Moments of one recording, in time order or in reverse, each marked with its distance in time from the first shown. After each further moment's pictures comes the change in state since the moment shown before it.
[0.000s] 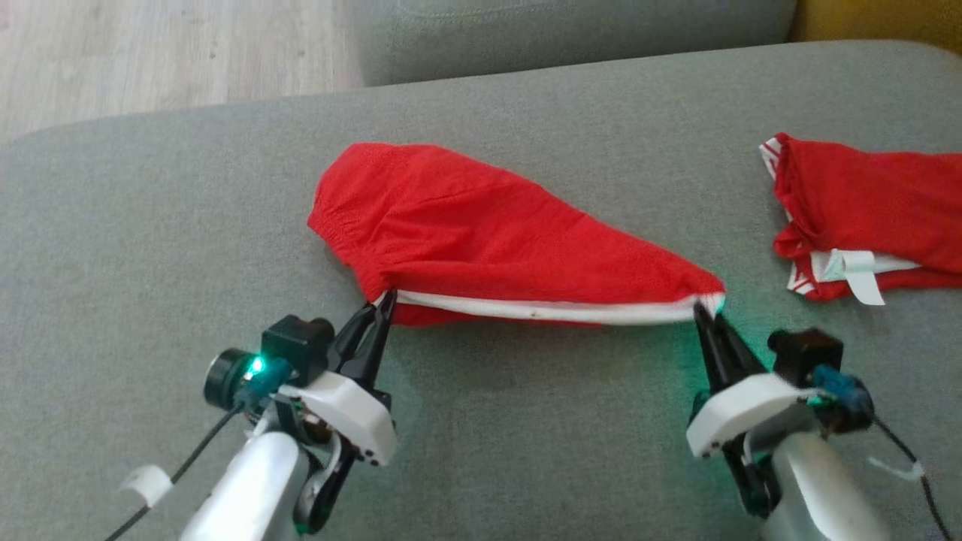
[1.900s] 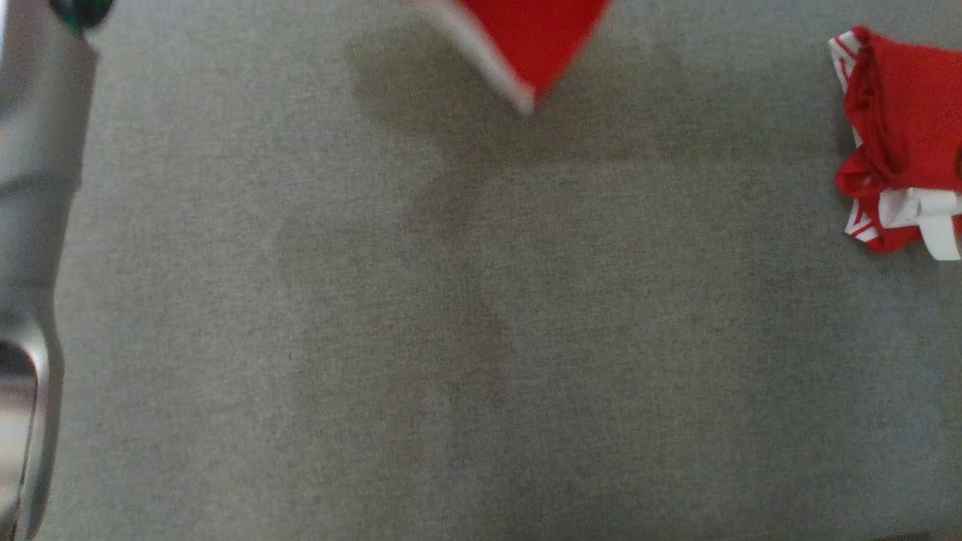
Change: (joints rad) left arm -0.996 0.135 0.035 0.277 -0.026 -0.084 0.000; right arm -1.011 -0.255 0.215 -0.035 -0.052 0.000 0.104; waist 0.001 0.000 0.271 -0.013
